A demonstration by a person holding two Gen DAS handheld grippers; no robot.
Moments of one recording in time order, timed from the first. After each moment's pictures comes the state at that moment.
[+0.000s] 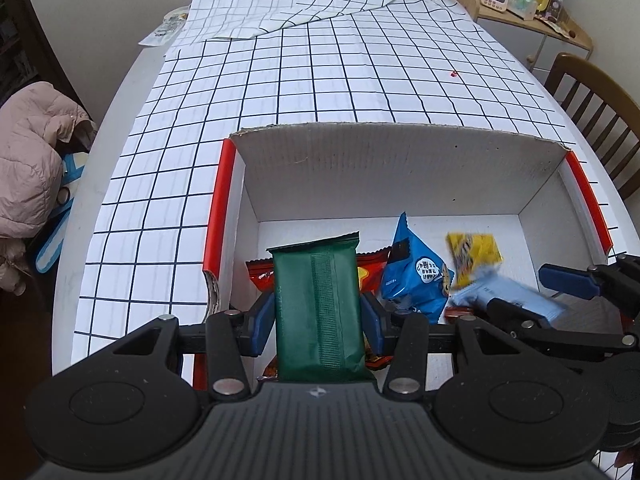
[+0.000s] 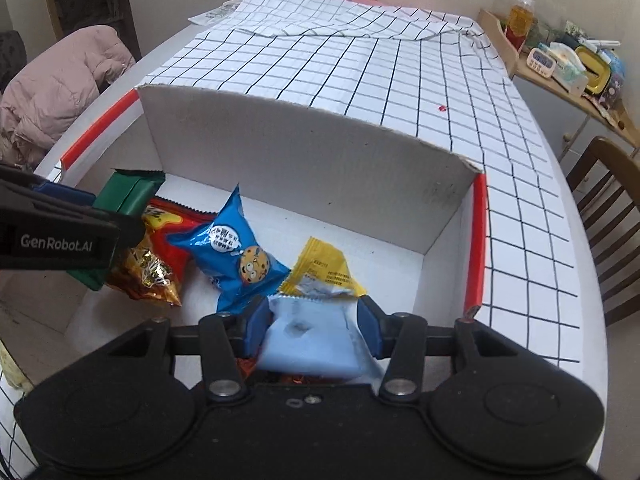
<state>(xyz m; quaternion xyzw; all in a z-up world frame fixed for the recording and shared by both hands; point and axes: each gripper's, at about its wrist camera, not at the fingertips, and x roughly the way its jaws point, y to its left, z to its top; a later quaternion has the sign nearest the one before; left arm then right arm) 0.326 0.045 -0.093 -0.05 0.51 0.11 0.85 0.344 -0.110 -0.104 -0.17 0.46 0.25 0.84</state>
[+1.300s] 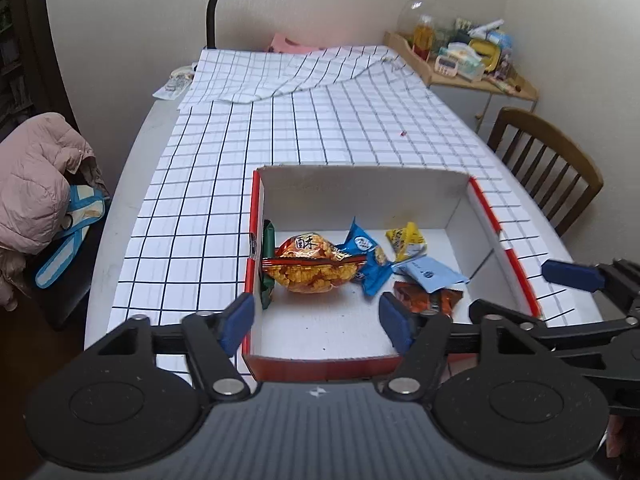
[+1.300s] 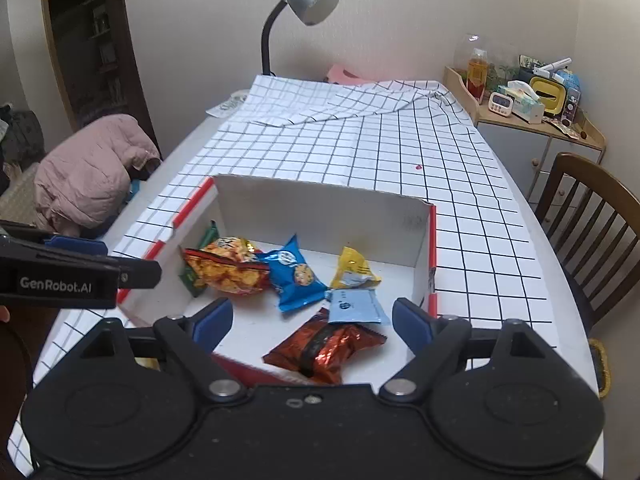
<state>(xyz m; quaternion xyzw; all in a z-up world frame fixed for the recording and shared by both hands) 0.201 0.032 -0.012 -0.07 0.41 0.07 0.90 0.233 -0.151 -0.018 -0.08 0.37 0.26 0.89</state>
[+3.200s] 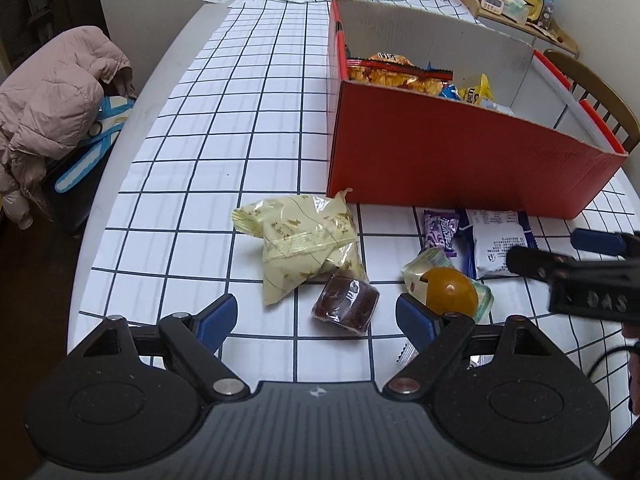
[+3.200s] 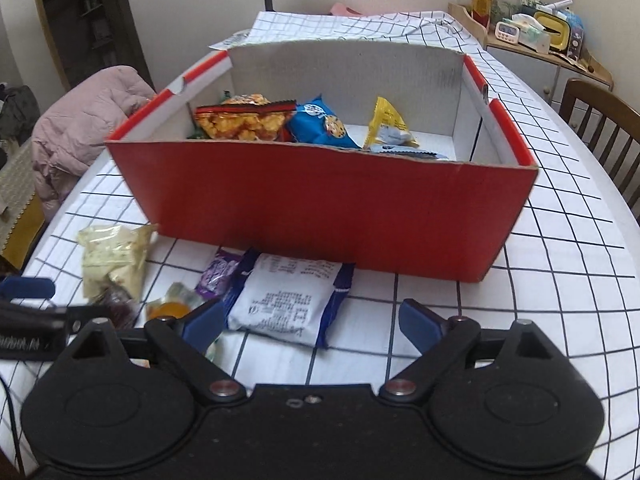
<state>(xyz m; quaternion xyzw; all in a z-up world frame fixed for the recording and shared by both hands) 0.113 0.056 -0.146 -0.09 0.48 0.12 0.87 0.191 -0.139 -0.142 -0.07 0.43 0.24 0.87</state>
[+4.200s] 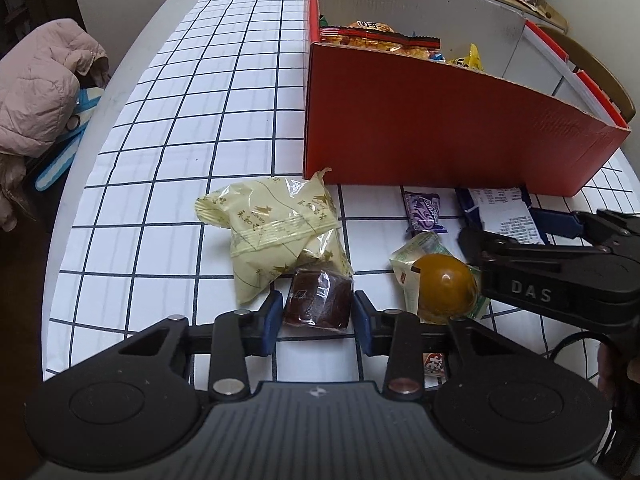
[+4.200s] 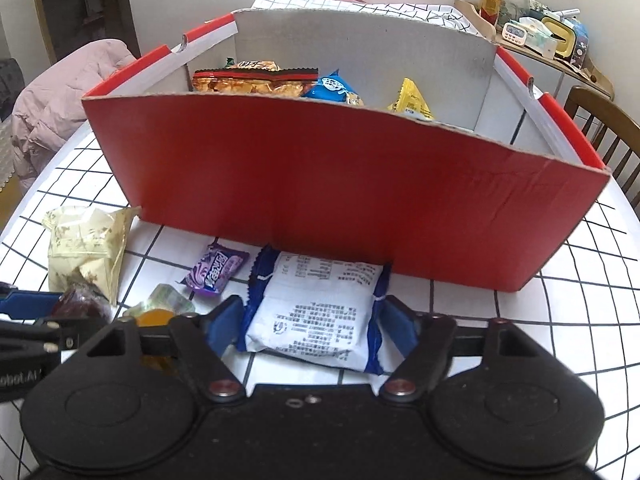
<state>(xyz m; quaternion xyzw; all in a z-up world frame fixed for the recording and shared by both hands) 0.129 0.054 -0.161 -0.09 0.50 0.09 0.85 0.189 -0.109 -0.166 -0.11 0.43 0.22 0.87</state>
